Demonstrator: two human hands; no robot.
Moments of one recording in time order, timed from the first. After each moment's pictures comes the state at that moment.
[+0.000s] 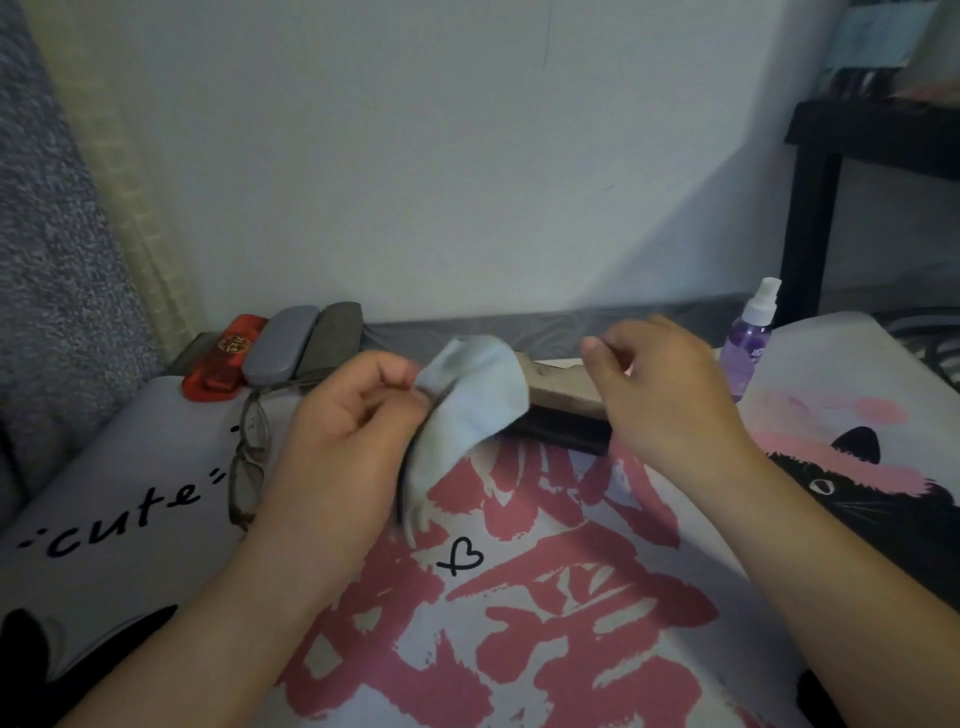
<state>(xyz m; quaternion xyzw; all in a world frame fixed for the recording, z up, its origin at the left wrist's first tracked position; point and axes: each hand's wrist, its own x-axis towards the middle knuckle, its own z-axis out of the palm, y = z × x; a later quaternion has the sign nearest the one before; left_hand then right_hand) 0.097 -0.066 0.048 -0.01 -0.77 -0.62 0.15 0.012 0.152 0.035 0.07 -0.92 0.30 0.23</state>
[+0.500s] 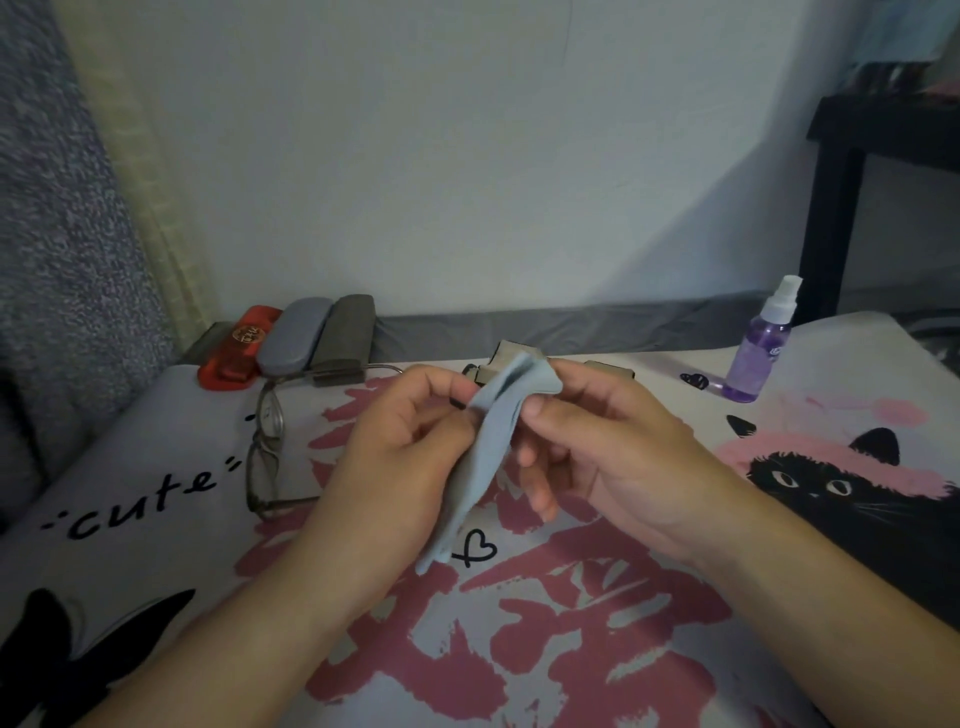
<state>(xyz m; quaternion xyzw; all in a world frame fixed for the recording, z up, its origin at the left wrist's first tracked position) 0.100 -0.054 0.043 -0.04 -0.74 -0.66 0.08 0.055 0.117 0.037 0.25 -0.58 0.75 -0.18</state>
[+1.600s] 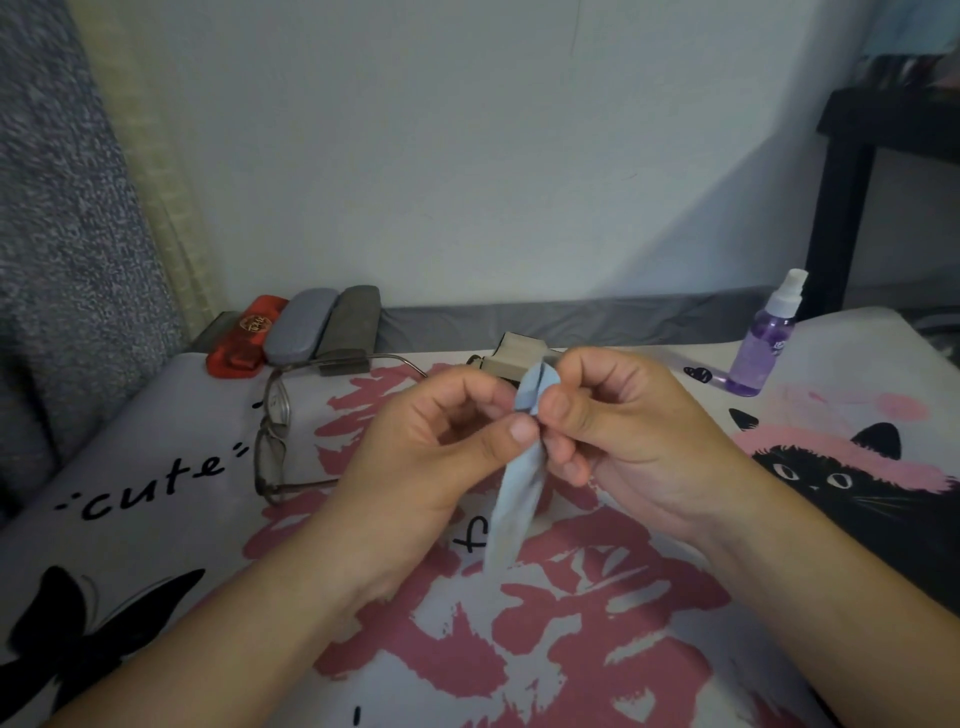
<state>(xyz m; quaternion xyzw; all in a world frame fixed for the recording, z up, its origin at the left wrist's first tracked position) 0.094 -0.057 0.027 -0.18 -0.66 -0.72 0.04 0.057 0.121 0.044 0.27 -0.59 0.75 -0.13</state>
